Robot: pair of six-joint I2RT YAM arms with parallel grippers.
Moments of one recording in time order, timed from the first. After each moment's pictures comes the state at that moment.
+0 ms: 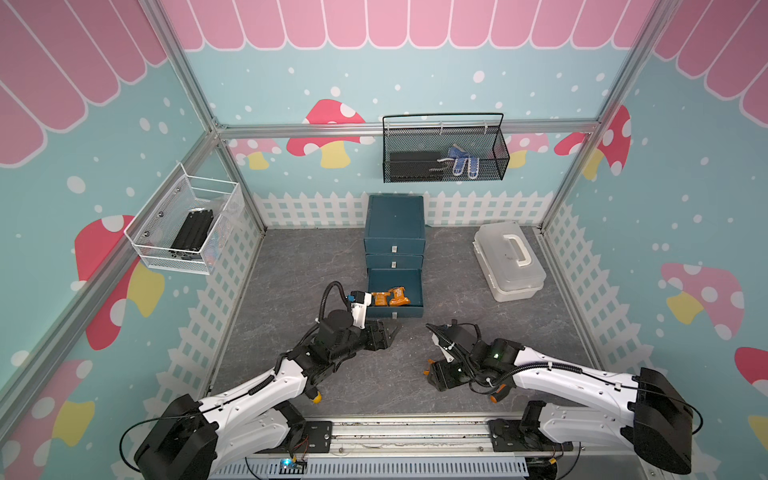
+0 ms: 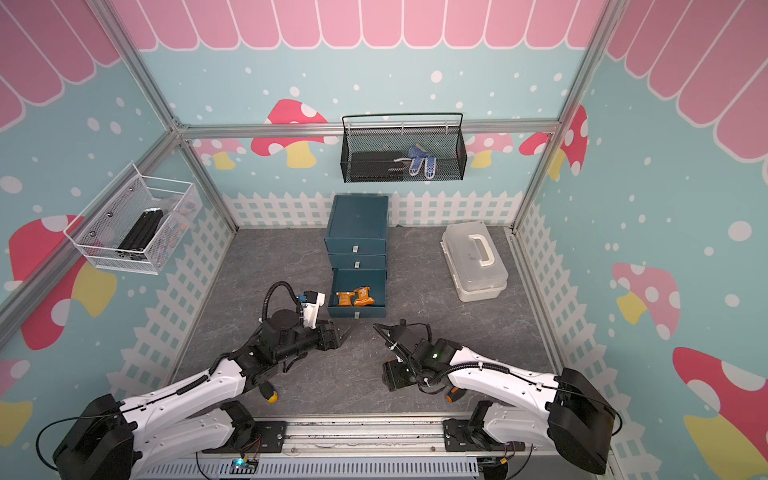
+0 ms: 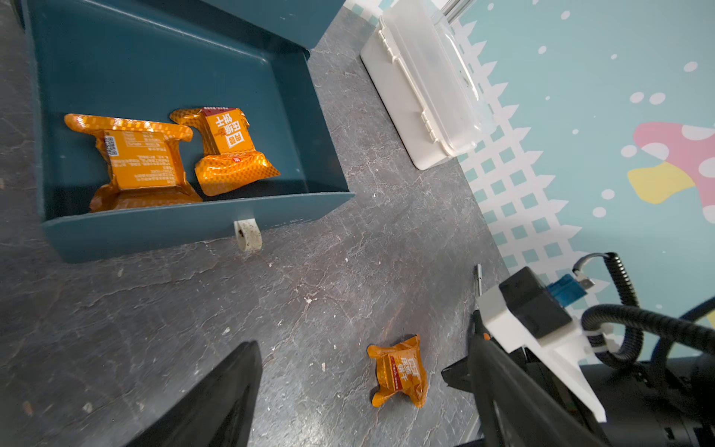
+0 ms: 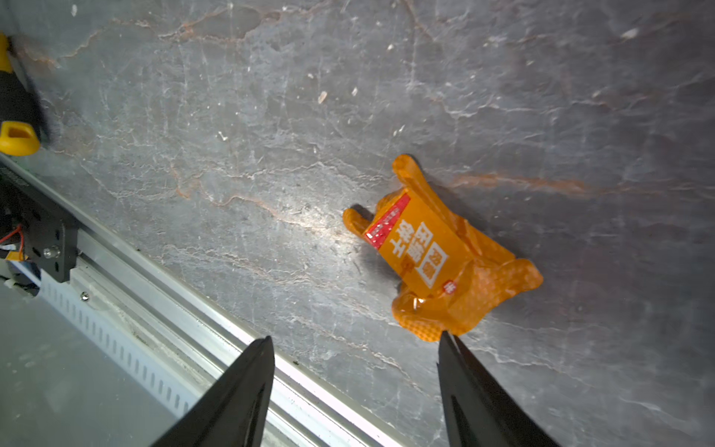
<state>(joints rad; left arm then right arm) -0.68 1.04 0.43 0.19 0.21 -0.68 0.99 1.16 0.65 -0.61 -0.13 0.66</state>
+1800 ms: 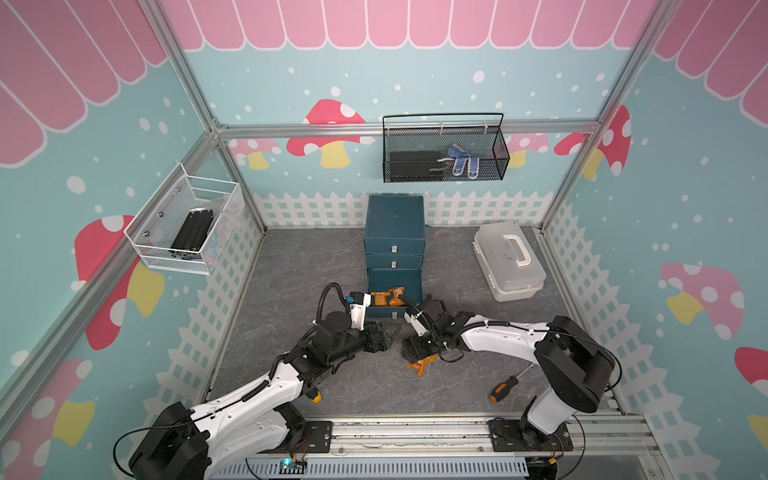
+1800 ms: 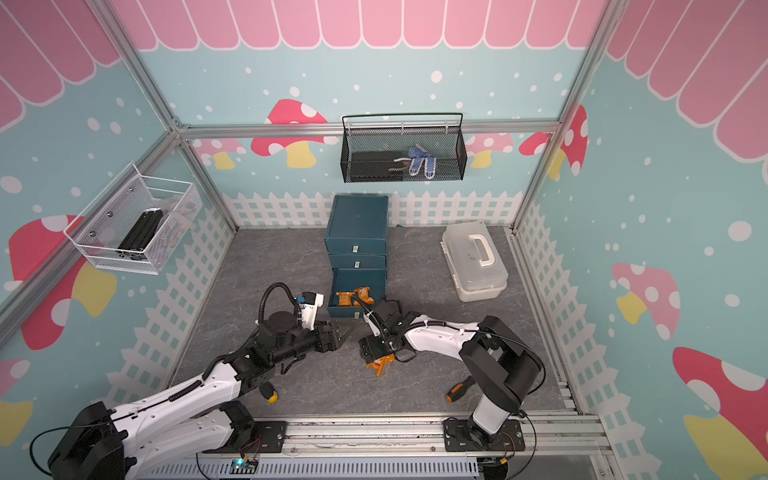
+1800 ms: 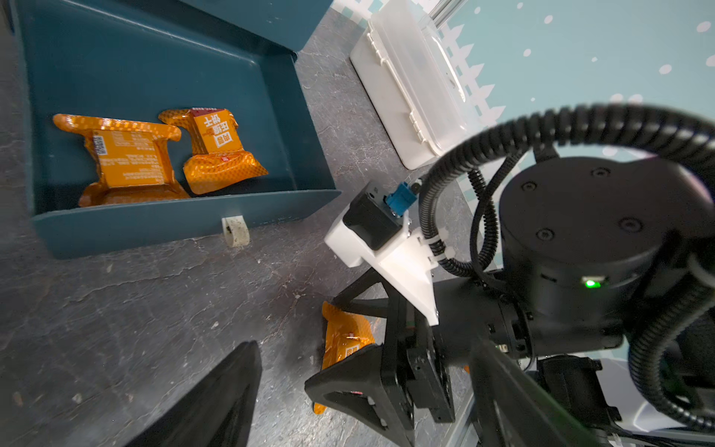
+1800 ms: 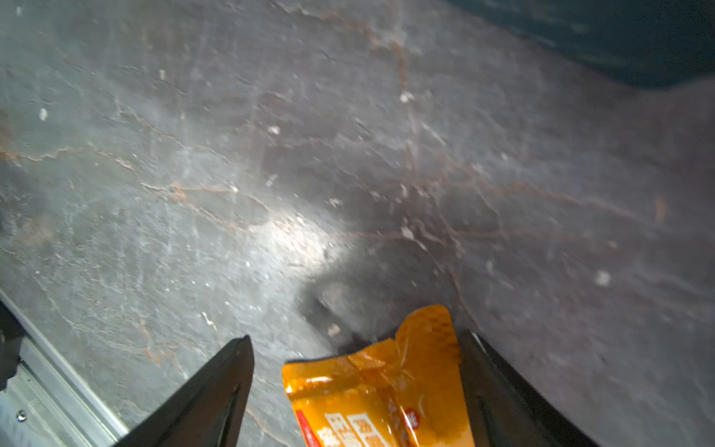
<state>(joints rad) -0.70 0.99 0.43 0.15 0.20 -0.69 0.84 1.67 0.92 -0.38 -0.17 0.38</state>
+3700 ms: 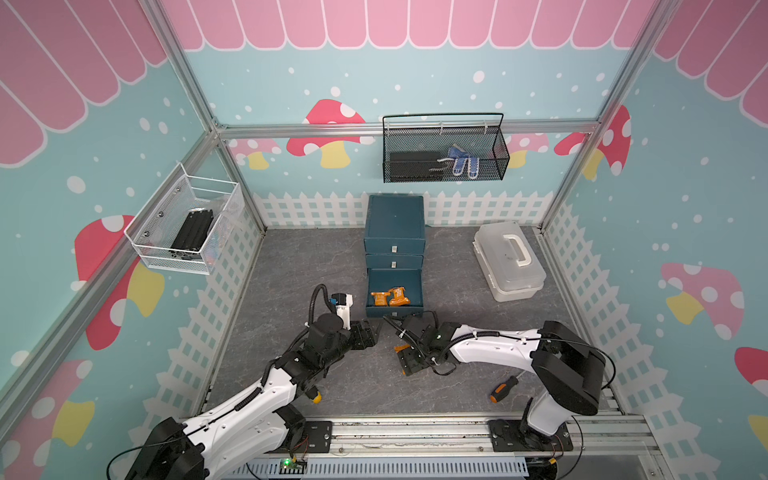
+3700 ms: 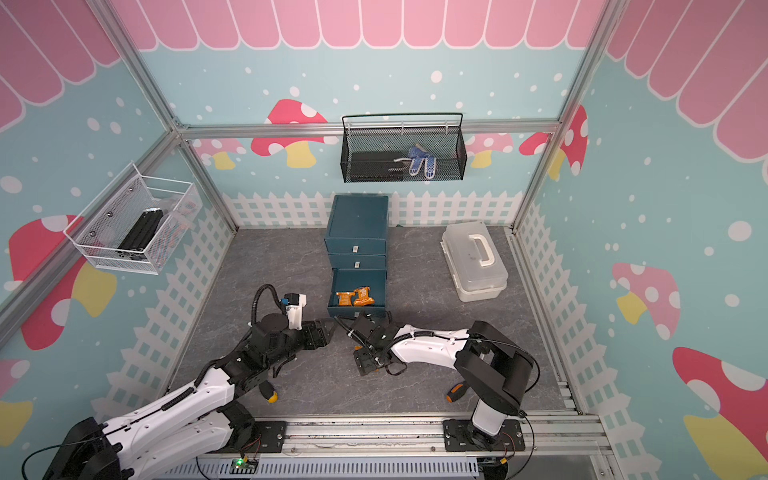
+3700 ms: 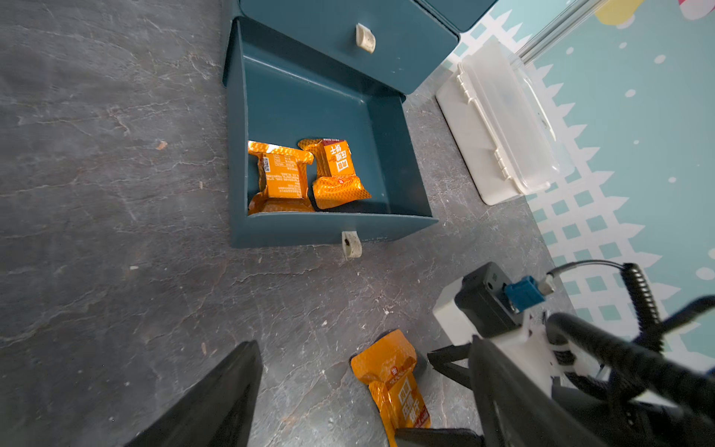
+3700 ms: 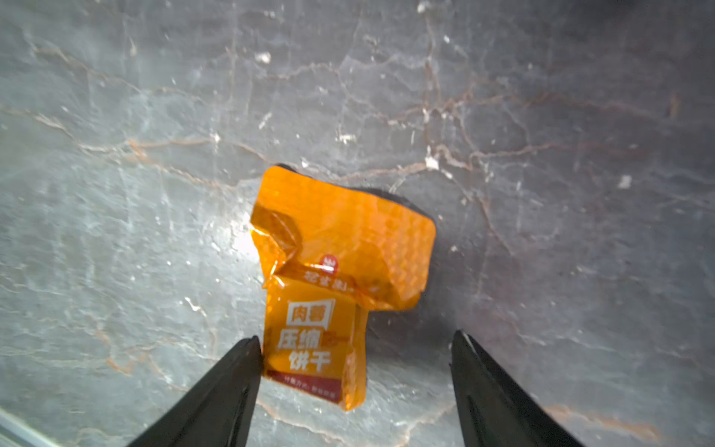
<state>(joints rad) -0.61 0.92 0.39 0.05 0.04 -0.66 1.03 1.67 0.96 -0.54 0.08 0.57</state>
